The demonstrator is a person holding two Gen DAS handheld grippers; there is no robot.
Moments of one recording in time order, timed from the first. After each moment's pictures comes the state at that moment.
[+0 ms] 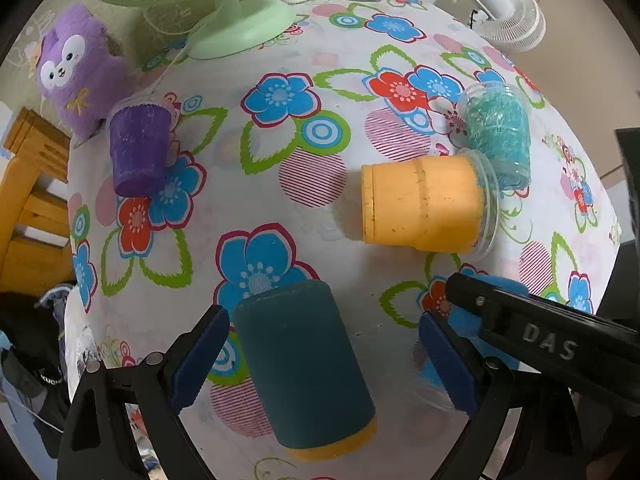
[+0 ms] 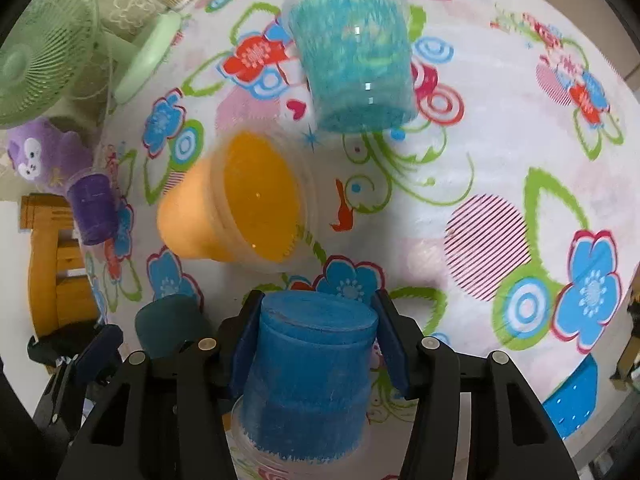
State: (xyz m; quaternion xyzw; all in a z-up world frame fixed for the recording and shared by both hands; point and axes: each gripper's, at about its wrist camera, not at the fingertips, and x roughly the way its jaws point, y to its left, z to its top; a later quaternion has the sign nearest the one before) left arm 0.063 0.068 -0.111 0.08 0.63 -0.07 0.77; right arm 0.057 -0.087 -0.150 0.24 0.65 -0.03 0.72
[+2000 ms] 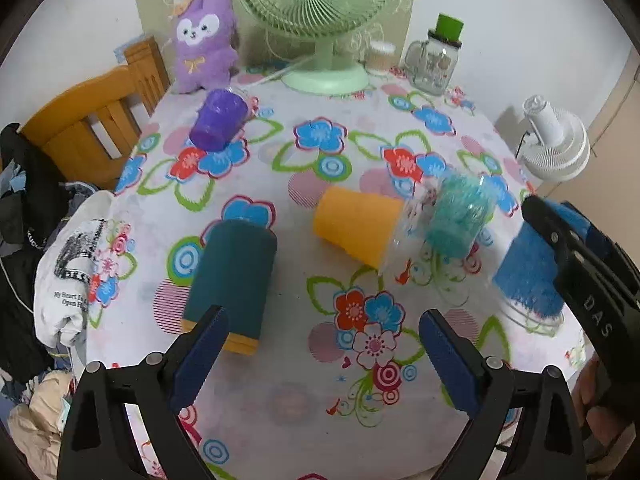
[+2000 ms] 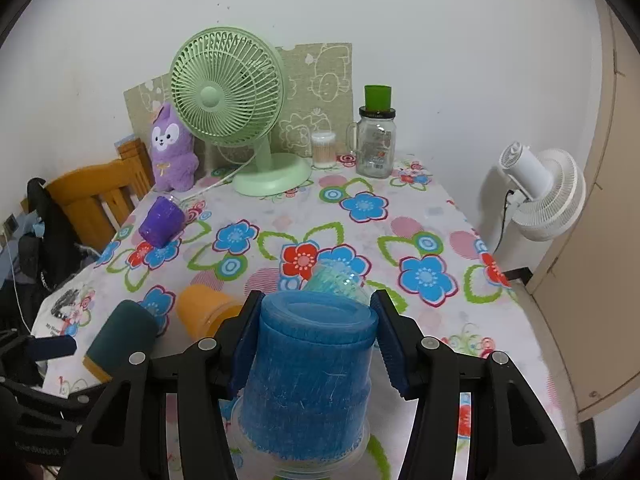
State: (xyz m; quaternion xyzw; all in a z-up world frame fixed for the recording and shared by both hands) left arm -0.018 0.017 -0.074 -0.09 0.52 0.09 0.84; right arm 0.040 -0.158 -0.062 -0.04 0.34 0.17 0.92
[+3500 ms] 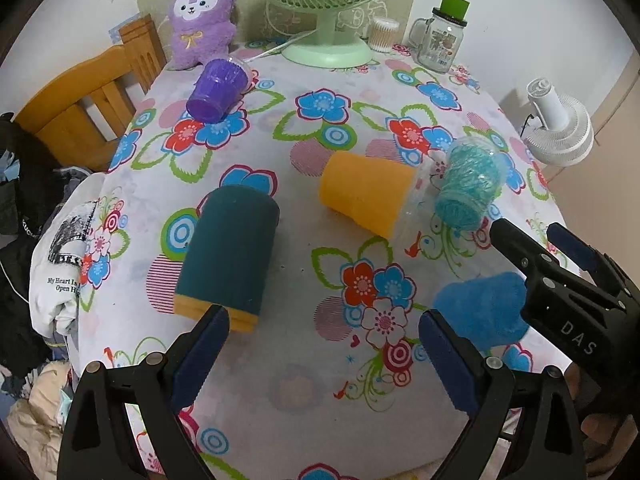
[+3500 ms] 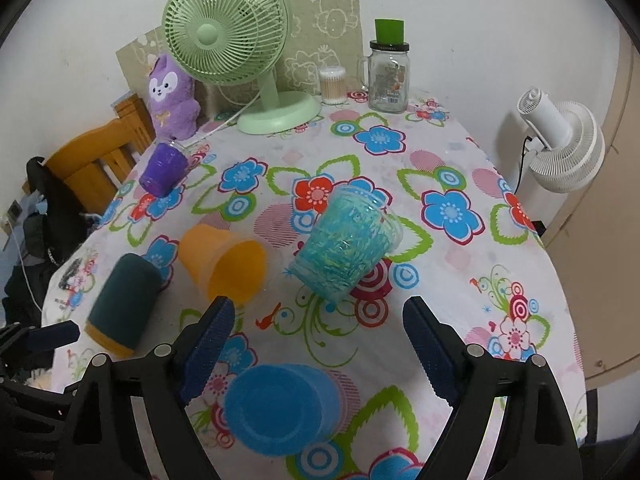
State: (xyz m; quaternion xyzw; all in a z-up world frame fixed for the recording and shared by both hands) left arm -0.024 0.021 -0.088 -0.09 0.55 0.08 0.83; right arm 0.040 -0.150 -0.084 -0.04 0.44 0.18 0.88
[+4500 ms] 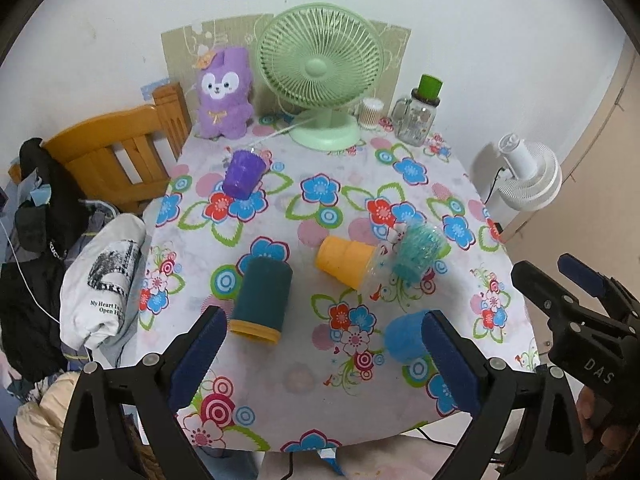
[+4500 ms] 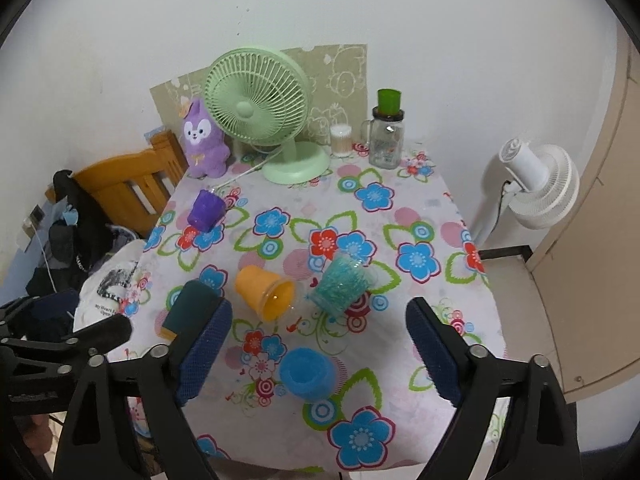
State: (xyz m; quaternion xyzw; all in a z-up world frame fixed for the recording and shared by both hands) left arm -0.063 0.019 0.047 -0.10 0.48 0.09 0.87; right arm -0.008 -0.168 0.055 -0.05 0.42 0.18 0.89
